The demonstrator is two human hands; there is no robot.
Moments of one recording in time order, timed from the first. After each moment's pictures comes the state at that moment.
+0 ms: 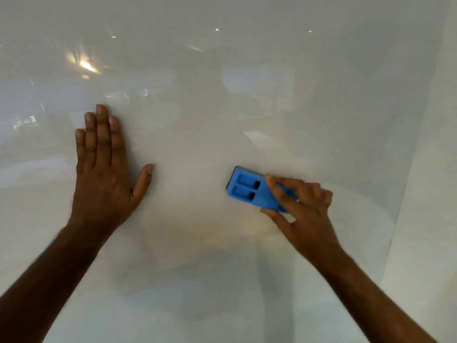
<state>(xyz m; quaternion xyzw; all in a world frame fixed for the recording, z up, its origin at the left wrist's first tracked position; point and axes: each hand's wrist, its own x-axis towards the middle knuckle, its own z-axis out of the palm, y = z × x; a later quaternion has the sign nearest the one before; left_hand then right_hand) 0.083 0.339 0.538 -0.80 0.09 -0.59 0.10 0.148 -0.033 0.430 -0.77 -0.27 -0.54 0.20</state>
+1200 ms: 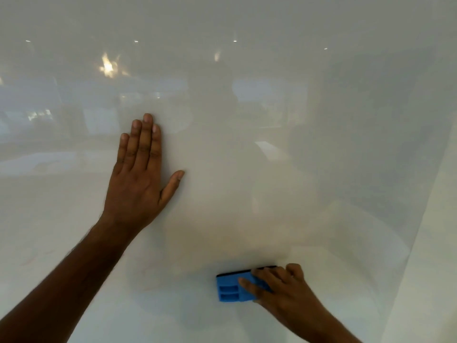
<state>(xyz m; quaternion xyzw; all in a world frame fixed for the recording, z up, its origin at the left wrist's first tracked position) 0.080 0.348 0.533 -0.80 0.07 -0.58 0.13 0.132 0.008 0.304 -0.75 -0.43 -0.51 -0.03</state>
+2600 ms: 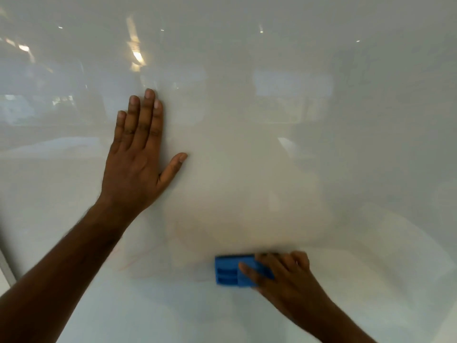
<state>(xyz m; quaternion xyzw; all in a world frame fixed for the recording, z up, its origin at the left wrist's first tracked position) 0.045 0.459 0.553 -0.80 0.05 -0.59 0.12 0.108 0.115 0.340 -0.73 -0.44 -0.51 -0.03</state>
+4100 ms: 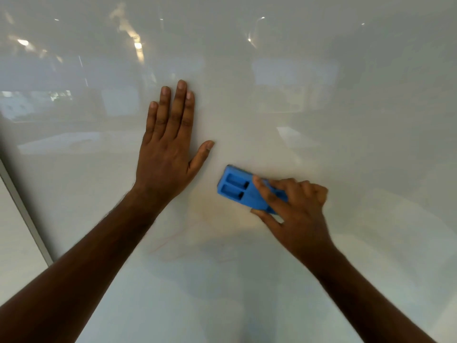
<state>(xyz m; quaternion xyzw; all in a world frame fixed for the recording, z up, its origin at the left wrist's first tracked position) 0.046 0.464 0.550 -0.79 0.06 -0.60 0.11 0.086 0.180 0.449 -0.75 -0.32 -0.57 0.10</state>
